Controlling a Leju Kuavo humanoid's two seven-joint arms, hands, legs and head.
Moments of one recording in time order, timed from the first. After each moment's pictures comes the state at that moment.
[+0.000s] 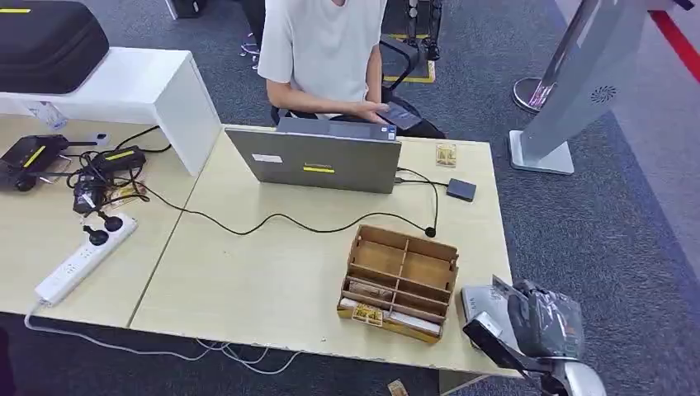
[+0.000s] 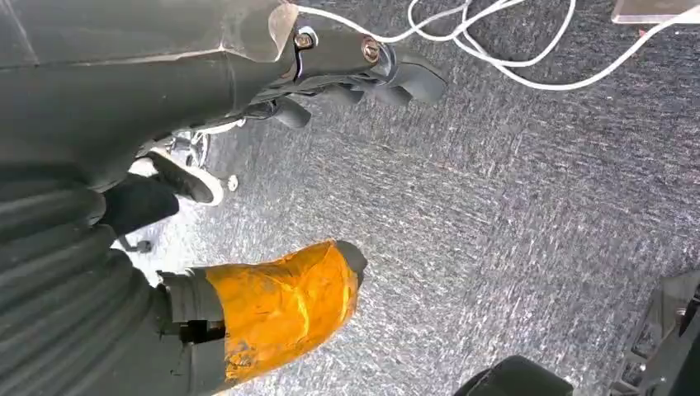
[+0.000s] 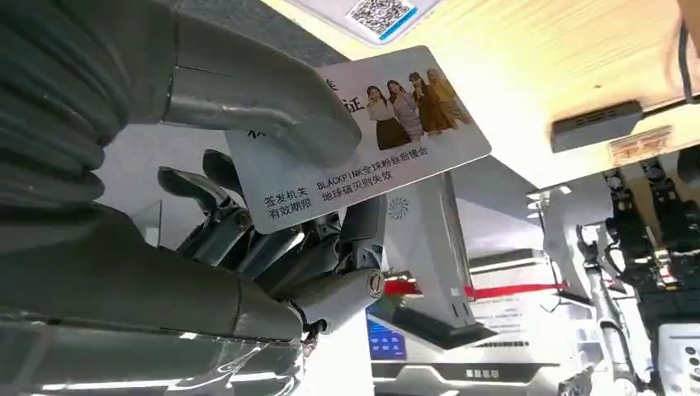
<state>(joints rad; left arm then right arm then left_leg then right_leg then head) 0.04 -0.09 0.19 -0.16 -1.30 -0.17 -0.07 0.06 -0.14 0.14 -1.19 1.06 -0.42 -0.16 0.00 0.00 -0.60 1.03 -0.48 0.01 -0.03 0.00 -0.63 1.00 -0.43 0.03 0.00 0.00</state>
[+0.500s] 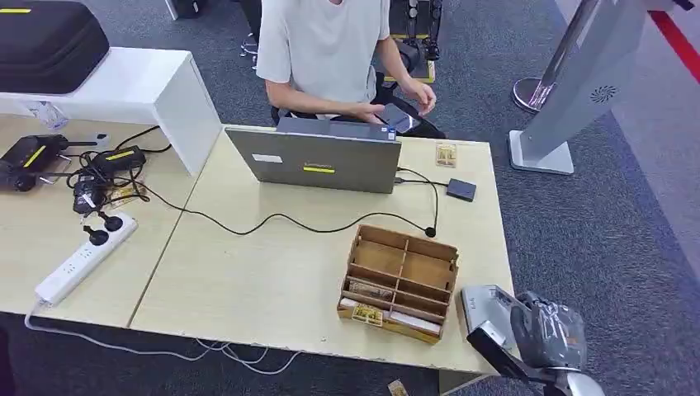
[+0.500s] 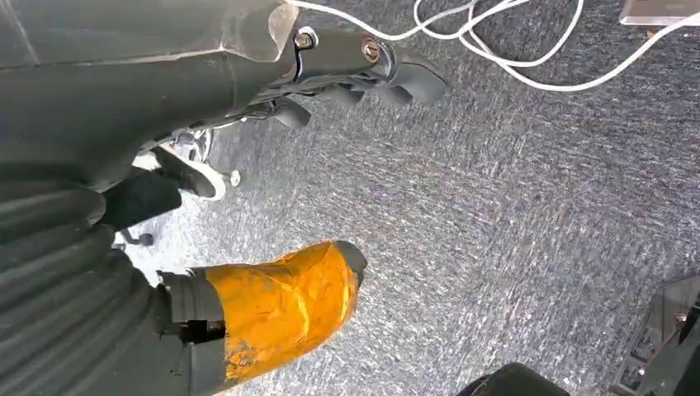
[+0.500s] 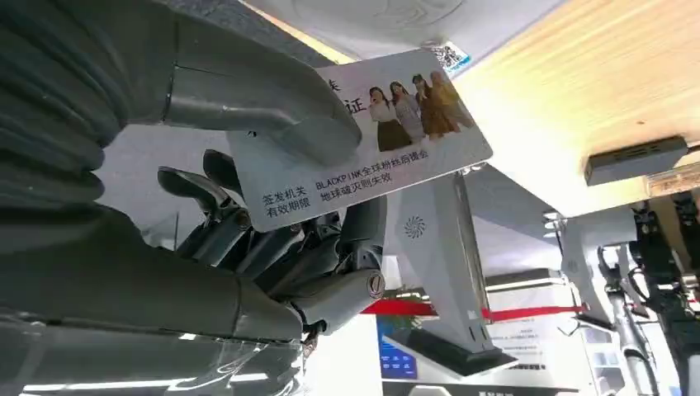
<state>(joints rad) 0.04 -0.10 0.20 -0.16 -1.30 -0.16 -0.07 0.09 -0.12 0.09 -1.14 1.06 -0.43 -0.19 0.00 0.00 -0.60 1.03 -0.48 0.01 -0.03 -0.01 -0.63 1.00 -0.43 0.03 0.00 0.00</state>
